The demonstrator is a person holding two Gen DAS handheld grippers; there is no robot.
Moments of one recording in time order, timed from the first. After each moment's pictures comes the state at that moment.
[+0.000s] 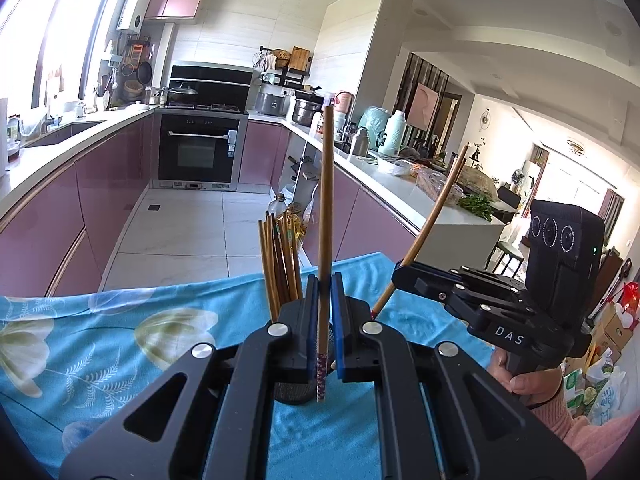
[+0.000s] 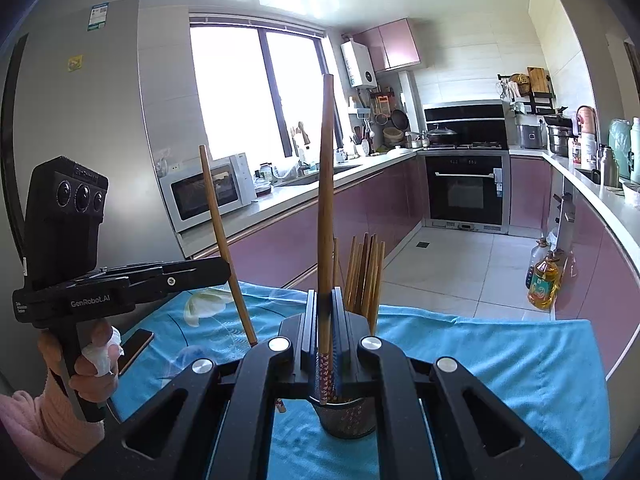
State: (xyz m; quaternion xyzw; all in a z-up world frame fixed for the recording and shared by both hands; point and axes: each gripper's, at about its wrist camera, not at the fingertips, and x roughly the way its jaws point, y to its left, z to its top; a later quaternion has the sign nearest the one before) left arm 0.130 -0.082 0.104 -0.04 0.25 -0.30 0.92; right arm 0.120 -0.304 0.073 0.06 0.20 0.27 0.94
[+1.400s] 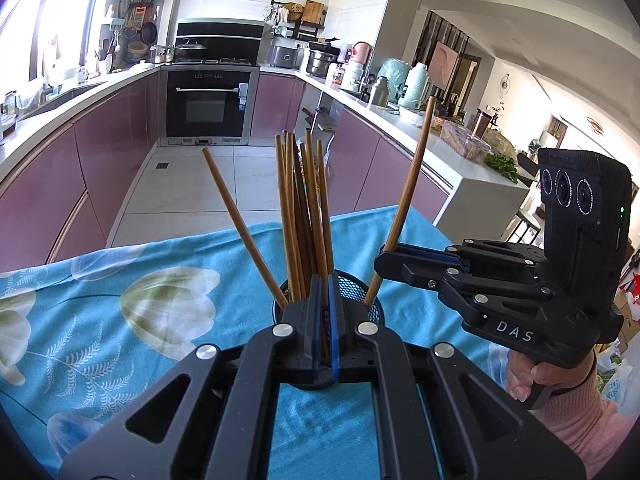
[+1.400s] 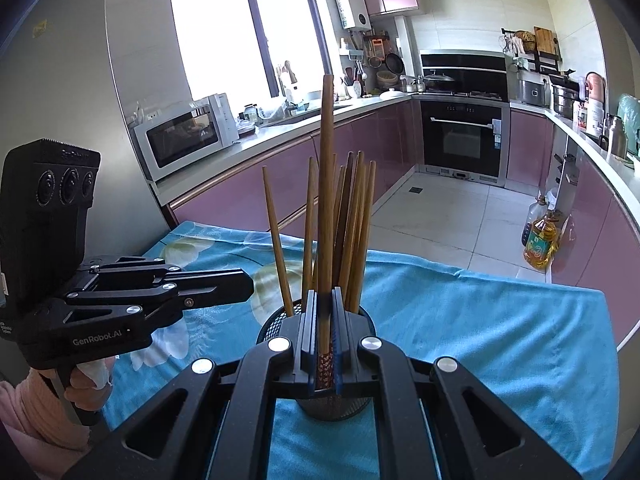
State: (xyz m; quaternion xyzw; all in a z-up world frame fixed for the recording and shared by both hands) left arm 0.178 -0.106 0.040 -0.02 0.34 -0.27 0.90; right arm 0.169 -0.278 0.029 0.02 0.31 0.26 0.91
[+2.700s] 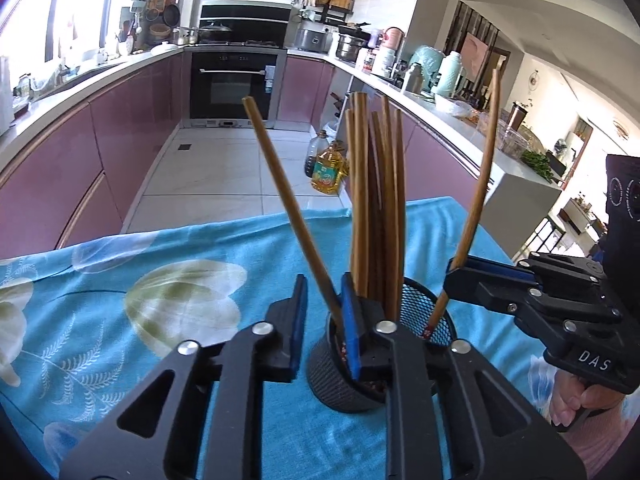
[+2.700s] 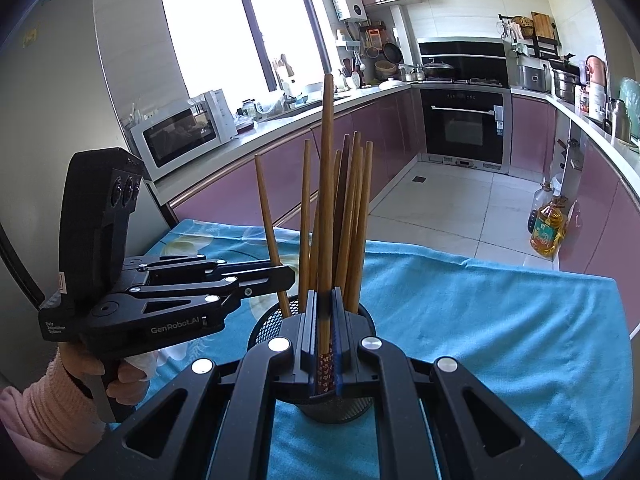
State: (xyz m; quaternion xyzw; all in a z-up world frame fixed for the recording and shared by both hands) left arm 0.238 -0.105 0.003 -0.02 0.37 -0.23 0.90; right arm 0.182 -0.278 0.018 0.04 0.33 0.26 0.91
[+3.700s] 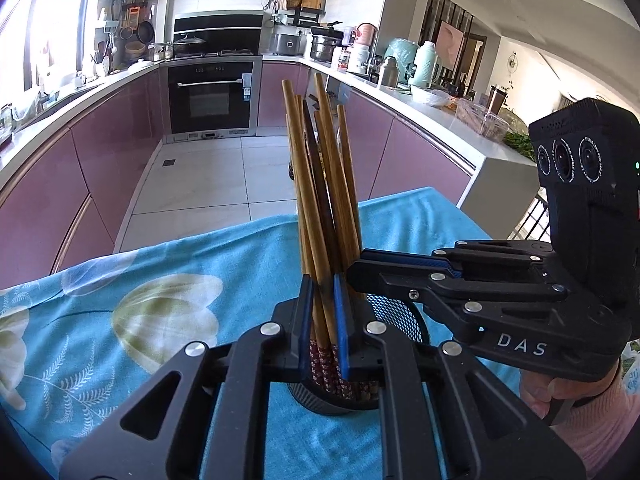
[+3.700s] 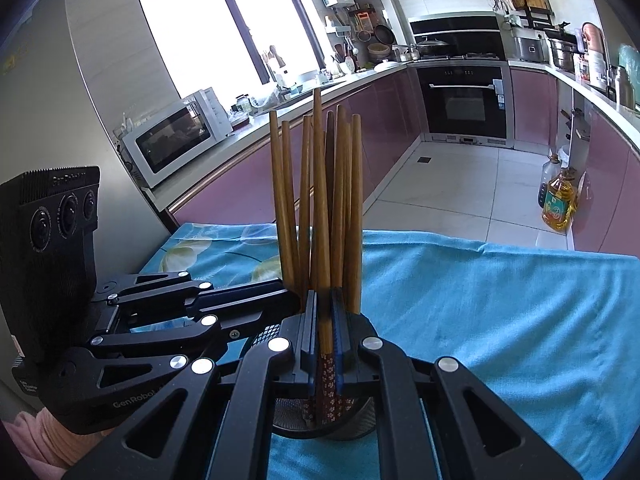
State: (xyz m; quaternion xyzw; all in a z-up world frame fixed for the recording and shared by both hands) left arm 0.228 -0.128 0.006 0.02 0.36 -0.26 0.90; right arm 0.210 -0.274 0.001 0.08 0.36 0.27 0.89
